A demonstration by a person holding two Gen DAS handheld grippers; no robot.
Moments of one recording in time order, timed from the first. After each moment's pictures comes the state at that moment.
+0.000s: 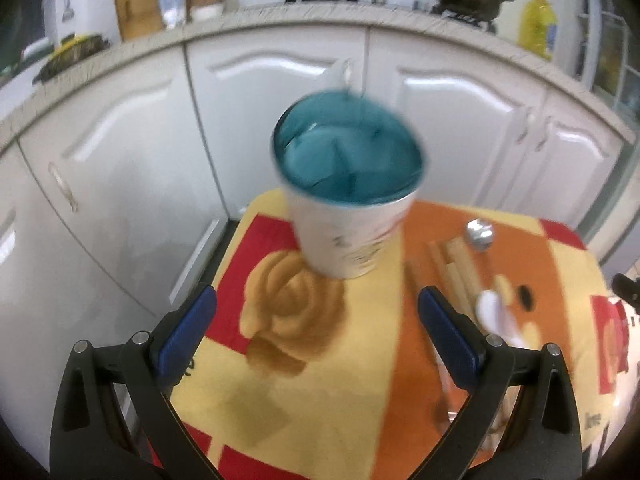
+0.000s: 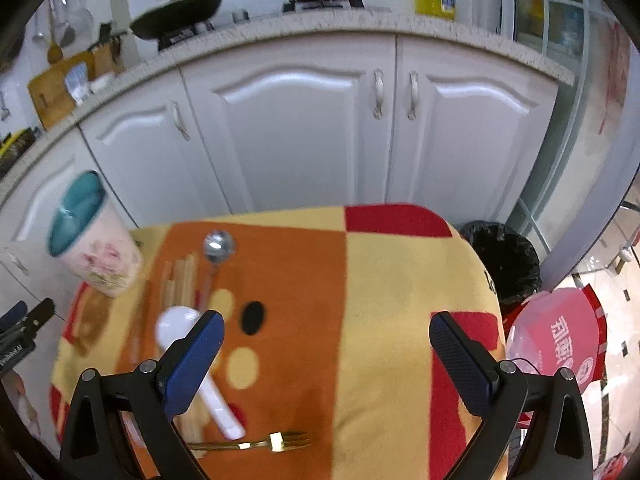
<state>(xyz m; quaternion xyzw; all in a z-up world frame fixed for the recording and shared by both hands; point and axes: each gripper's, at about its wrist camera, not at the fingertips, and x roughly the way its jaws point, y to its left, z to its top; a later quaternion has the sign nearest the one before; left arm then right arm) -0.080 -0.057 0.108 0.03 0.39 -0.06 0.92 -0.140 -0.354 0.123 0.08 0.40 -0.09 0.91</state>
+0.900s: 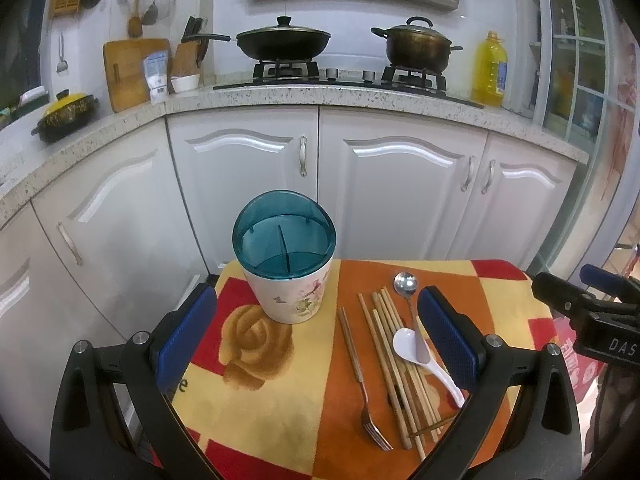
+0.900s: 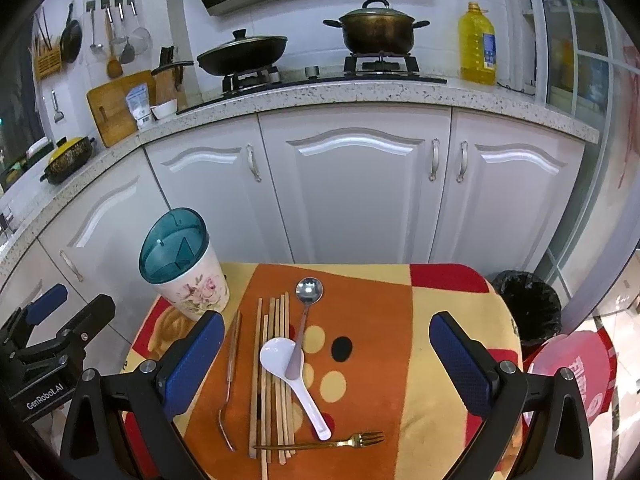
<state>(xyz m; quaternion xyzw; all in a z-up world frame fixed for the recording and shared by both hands) -0.134 -0.076 0.196 0.02 0.30 -0.10 0.95 -0.161 -0.294 0.187 0.06 0.34 -0.03 0.94</state>
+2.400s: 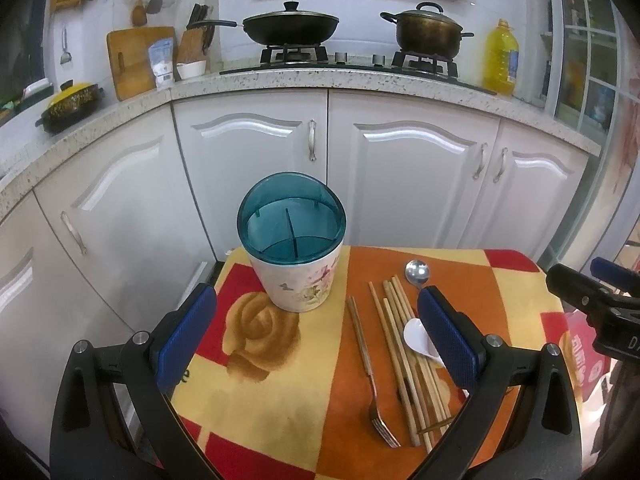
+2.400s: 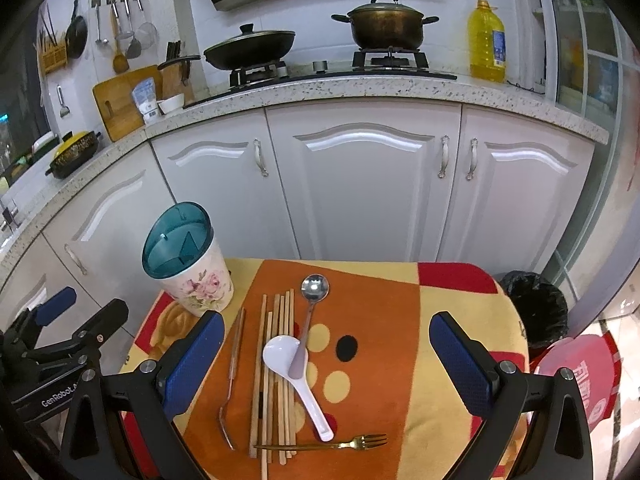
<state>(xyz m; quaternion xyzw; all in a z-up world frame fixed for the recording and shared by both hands) -0.125 -0.081 0.181 0.02 0.32 -0.07 0.94 -0.153 -0.297 0.180 0.07 0.35 -0.01 0.94</state>
